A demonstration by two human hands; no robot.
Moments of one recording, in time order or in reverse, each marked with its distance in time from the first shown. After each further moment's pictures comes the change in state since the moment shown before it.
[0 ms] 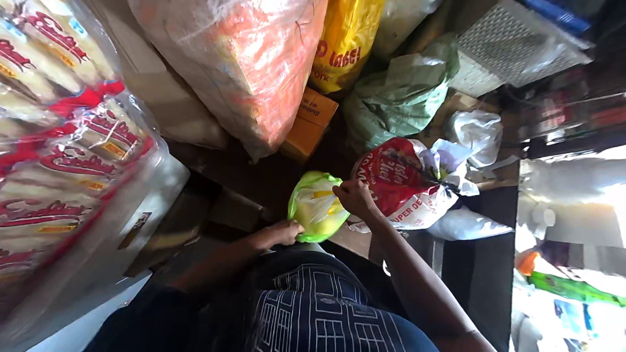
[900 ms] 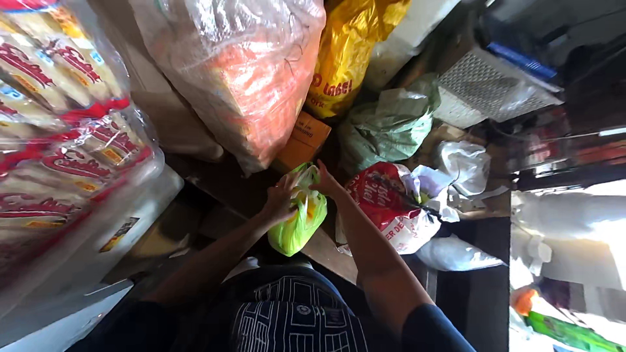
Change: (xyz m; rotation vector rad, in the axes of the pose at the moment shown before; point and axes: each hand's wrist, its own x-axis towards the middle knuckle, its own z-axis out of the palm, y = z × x) left_hand 0.019 0.042 -0.089 -0.083 0.807 -0.259; right_hand 0.141 0.045 0.019 0.257 -0.102 -0.094
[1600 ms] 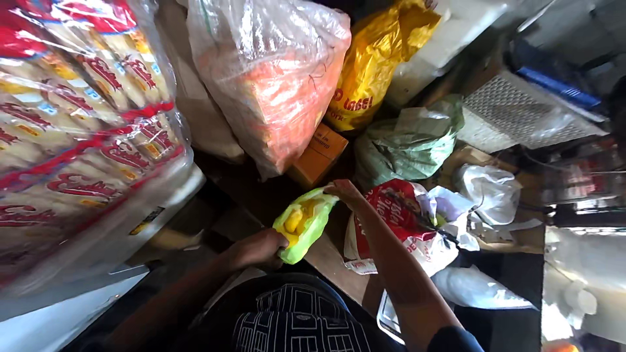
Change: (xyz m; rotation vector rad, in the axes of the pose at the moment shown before) left_hand -0.098 0.031 -0.069 0.102 -0.672 0.068; right_hand -0.029 -0.023 -0.035 0.183 -0.082 -0.069
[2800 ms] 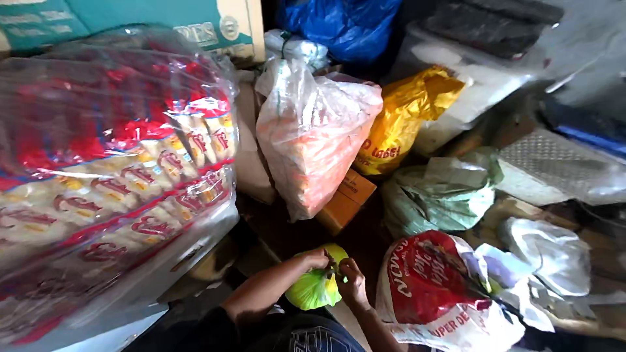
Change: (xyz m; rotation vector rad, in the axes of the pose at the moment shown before) left_hand 0.124 -0.070 -0.011 -0.588 0.096 -0.361; right_hand -0.050 0.067 0.141 -0.281 0.454 -0.553
